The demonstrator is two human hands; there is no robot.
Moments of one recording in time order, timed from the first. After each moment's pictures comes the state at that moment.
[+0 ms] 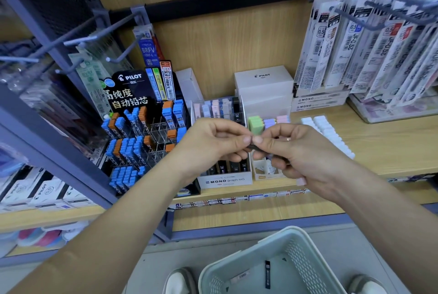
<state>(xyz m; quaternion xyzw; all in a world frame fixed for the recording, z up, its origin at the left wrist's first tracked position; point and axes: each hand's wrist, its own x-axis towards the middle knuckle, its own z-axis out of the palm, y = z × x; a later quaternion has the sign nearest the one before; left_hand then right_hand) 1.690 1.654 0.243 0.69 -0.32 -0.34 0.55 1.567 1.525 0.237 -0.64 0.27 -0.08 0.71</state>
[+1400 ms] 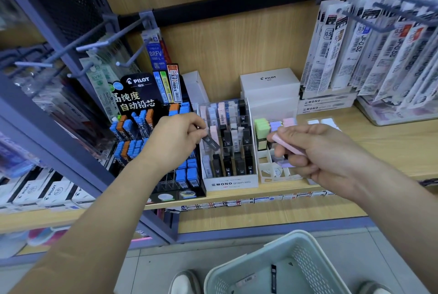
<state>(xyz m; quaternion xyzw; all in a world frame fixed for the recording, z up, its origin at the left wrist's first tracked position) 1.747 1.684 0.236 0.89 -0.39 0.00 0.24 1.565 1.510 0.240 -0.59 0.30 -0.07 0.75</state>
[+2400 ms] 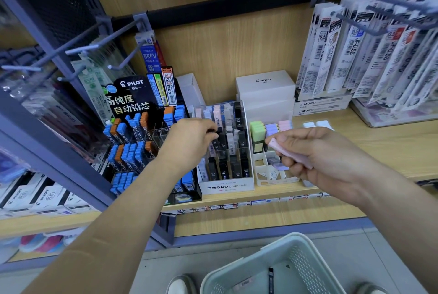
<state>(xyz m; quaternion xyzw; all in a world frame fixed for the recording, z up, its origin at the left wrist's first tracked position) 1.743 1.654 0.222 0.88 -0.45 0.05 0.15 1.559 1.507 0.239 -0.59 0.29 -0.08 0.75</state>
